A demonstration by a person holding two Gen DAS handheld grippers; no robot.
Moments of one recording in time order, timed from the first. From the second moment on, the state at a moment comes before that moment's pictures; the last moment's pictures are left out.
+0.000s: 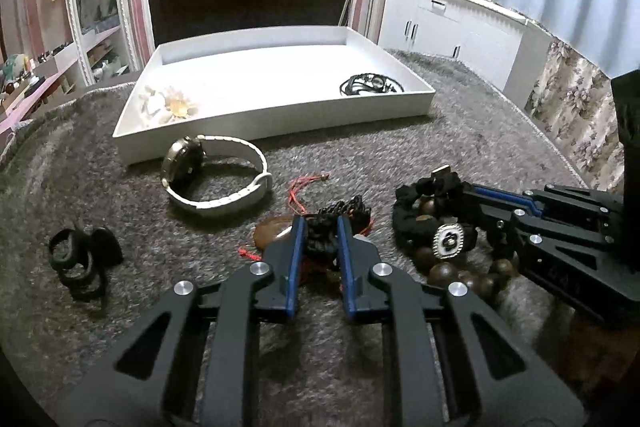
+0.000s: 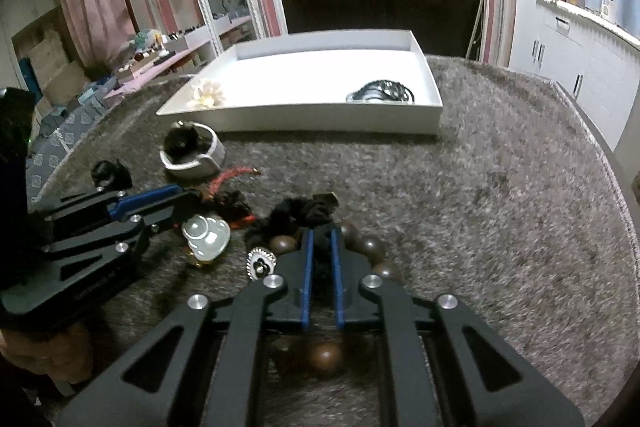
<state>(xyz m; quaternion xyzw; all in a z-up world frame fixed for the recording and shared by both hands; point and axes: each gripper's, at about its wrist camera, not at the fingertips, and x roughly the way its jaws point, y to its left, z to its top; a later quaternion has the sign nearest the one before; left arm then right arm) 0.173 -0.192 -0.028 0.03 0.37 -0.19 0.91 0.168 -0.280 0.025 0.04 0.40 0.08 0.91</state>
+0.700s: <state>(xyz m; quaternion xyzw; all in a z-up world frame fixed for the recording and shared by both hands) 0.159 -0.133 0.058 0.03 0.30 -0.14 0.94 0.158 -0.255 0.114 -0.03 0.31 0.06 0.95</state>
